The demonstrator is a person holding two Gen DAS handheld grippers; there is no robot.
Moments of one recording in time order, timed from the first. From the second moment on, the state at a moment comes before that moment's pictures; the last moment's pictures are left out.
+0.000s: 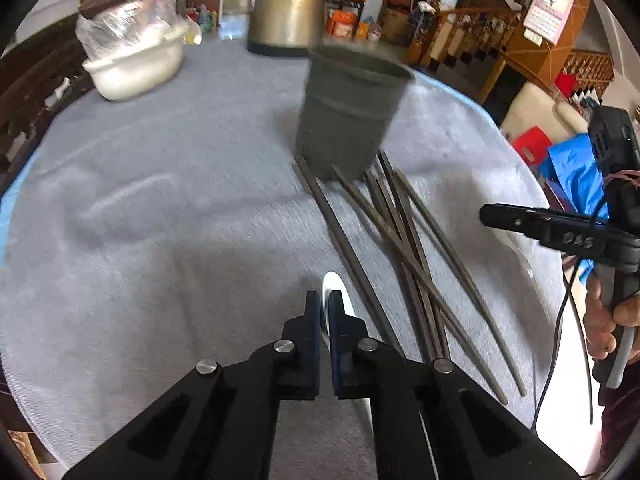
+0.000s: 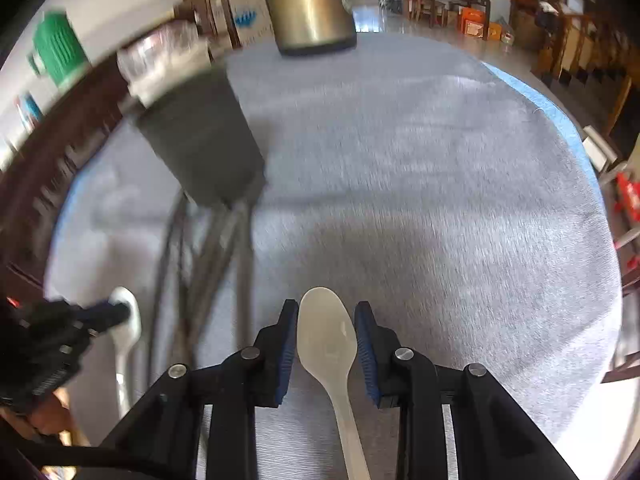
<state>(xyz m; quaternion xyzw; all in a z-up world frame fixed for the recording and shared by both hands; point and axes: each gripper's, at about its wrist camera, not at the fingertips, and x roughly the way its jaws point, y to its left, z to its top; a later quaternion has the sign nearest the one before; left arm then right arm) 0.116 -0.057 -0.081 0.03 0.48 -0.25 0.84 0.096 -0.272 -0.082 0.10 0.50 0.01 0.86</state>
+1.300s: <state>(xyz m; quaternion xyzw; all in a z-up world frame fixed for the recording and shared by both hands) 0.163 -0.048 -0.102 0.01 0.53 -0.25 0.81 0.154 -0.272 0.027 0.34 0.16 0.09 0.92</state>
